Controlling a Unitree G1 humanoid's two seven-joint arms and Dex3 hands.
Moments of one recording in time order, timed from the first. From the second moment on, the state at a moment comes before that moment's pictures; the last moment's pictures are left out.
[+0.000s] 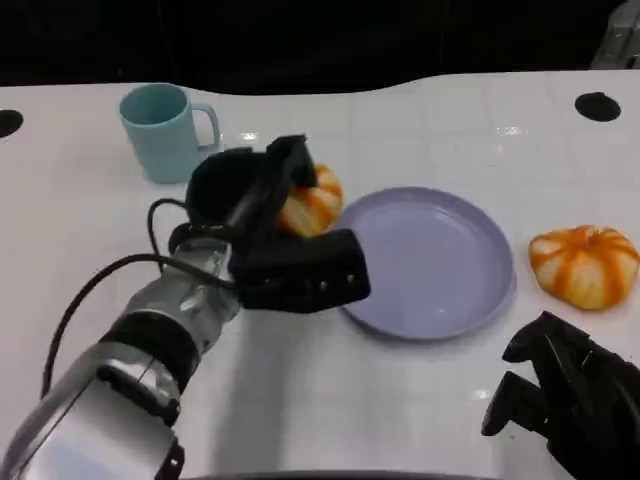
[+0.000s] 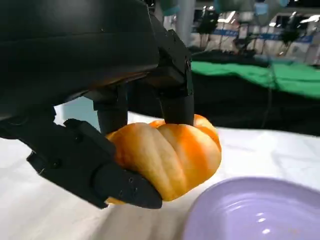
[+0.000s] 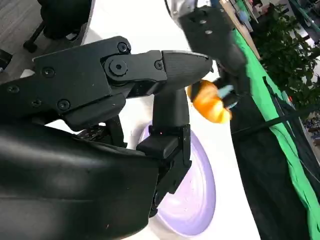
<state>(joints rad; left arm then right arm) -0.93 0.03 -0.48 1.23 0.69 -0.21 0.50 0.25 -0.03 -0.07 -0.39 0.50 0.49 0.21</state>
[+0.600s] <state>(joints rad) -1.00 -0.10 -0.51 1.20 0.69 -0.29 0.42 0.25 -0.03 -0.07 -0.39 0.49 0.49 0.22</state>
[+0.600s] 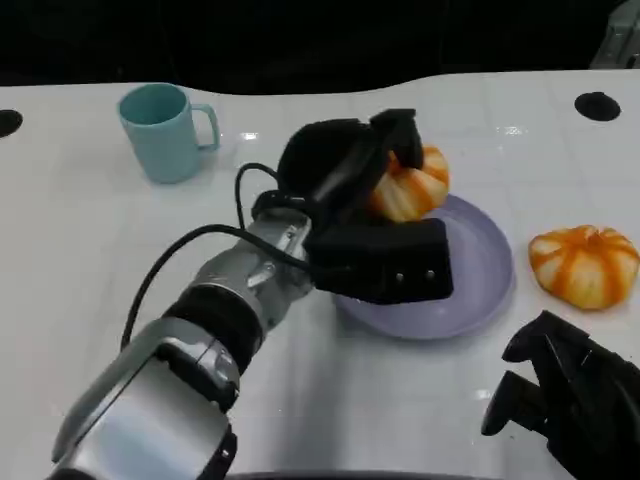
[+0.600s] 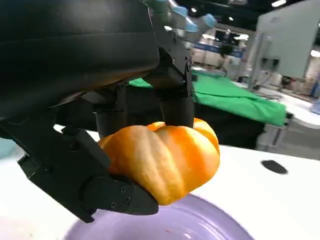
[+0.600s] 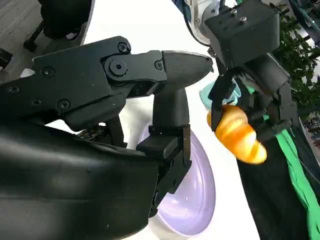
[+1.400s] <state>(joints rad) -1.04 -0.20 -0.60 1.27 0.73 -0.15 0.33 0.26 -0.03 -0.06 -0.39 0.49 0.46 0.22</state>
